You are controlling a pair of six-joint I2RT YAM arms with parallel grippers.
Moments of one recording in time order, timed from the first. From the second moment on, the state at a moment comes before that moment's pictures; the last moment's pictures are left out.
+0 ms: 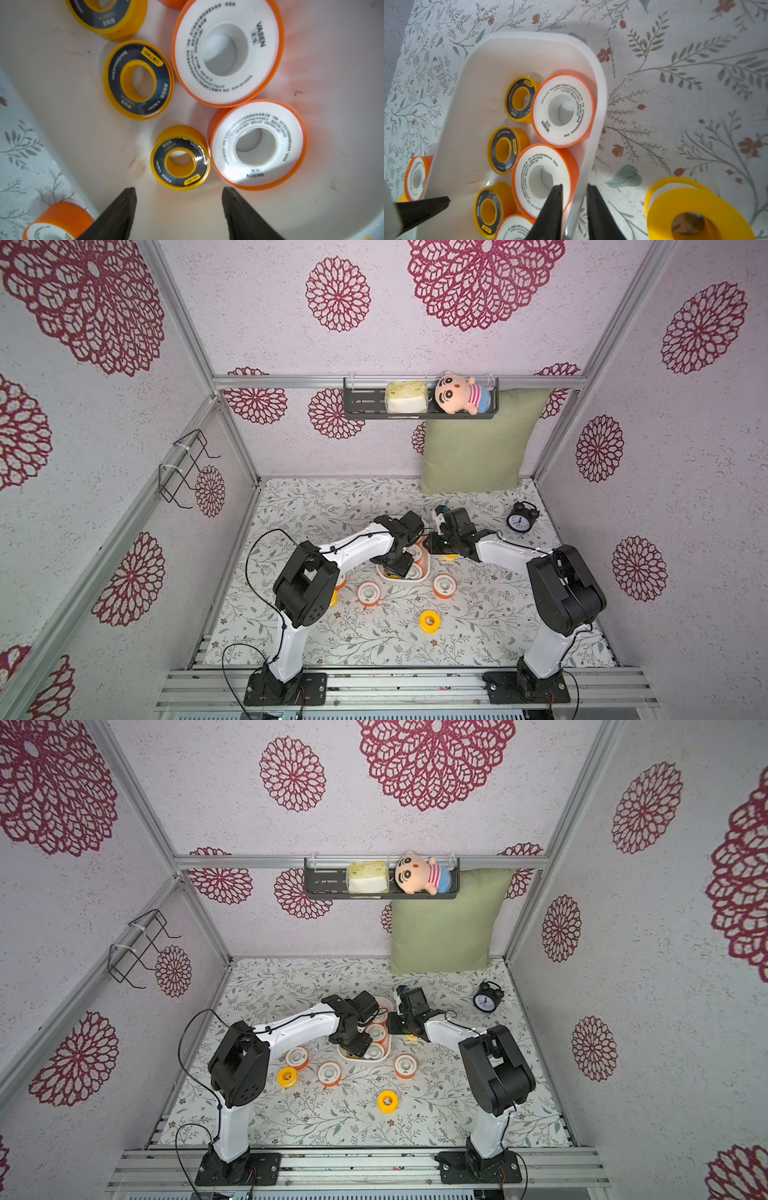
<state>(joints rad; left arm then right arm) -0.76 2.02 1.59 -0.96 -0.13 -0.27 0.47 1.77 1.06 -0.15 -0.19 0.39</state>
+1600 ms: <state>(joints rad) -0.45 1.27 0.98 -0.50 -0.12 -0.55 0.62 1.44 0.78 -0.36 -0.04 0.32</state>
